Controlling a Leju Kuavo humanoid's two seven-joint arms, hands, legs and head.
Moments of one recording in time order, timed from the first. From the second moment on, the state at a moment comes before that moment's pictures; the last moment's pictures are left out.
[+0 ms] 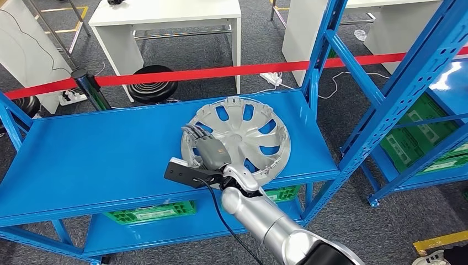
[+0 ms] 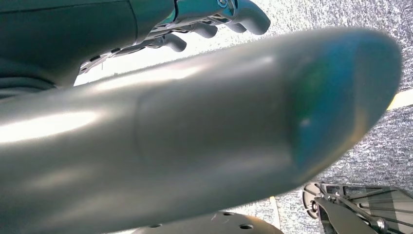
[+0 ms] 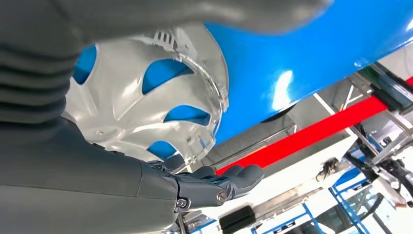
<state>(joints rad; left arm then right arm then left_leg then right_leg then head) -0.08 -0.26 1.03 -0.18 -1.36 0.40 0.19 -0.57 0.26 0.58 -0.54 0.79 -0.14 -0.39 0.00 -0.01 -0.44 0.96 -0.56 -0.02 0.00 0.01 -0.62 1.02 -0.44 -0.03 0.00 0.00</state>
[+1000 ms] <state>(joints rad) -0.08 -0.26 1.03 -0.18 -1.34 0.40 0.19 -0.56 0.31 0.64 -0.48 0.86 -0.17 -0.32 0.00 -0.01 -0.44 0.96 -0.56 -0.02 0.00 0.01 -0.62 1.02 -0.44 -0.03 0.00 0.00</state>
